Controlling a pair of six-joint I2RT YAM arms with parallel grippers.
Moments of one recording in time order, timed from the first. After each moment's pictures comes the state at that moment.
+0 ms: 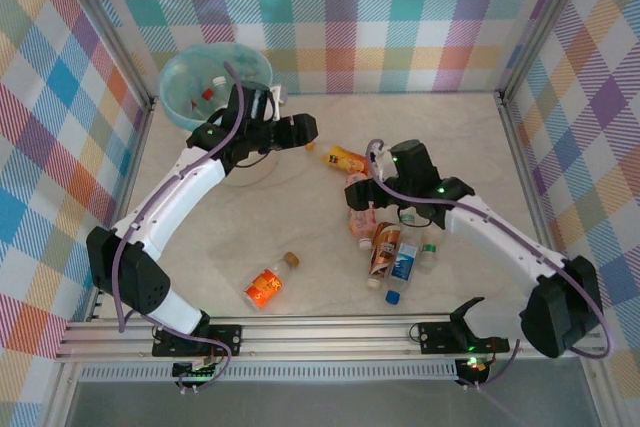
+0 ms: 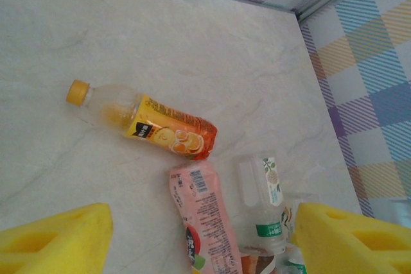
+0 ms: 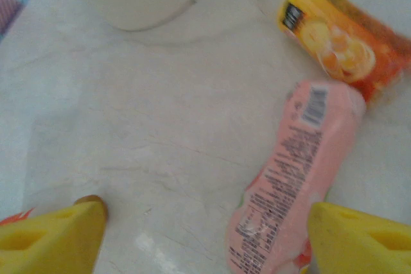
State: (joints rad) left arm -0.48 1.55 1.54 -0.61 0.22 -0.54; right arm 0.56 1.30 0.98 -0.46 -0.23 0.24
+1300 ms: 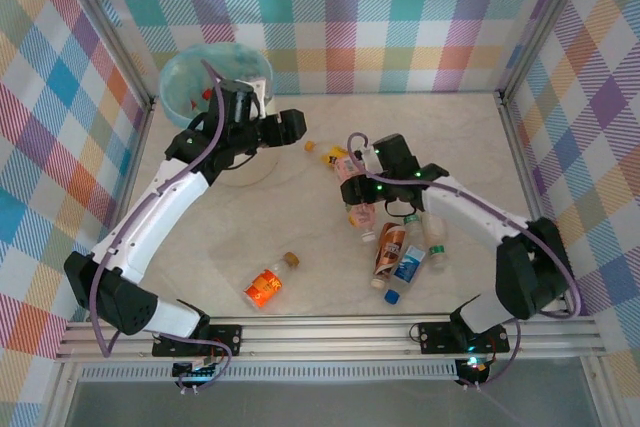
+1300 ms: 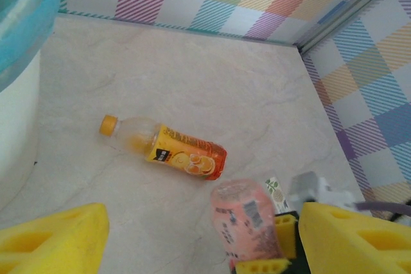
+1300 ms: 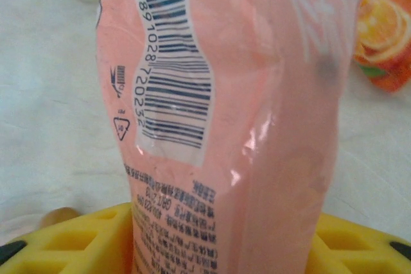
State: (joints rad) left arm -0.48 1.43 1.51 -0.62 0.12 -0.49; right arm 0.56 1.48 1.06 -0.43 -0.30 0.25
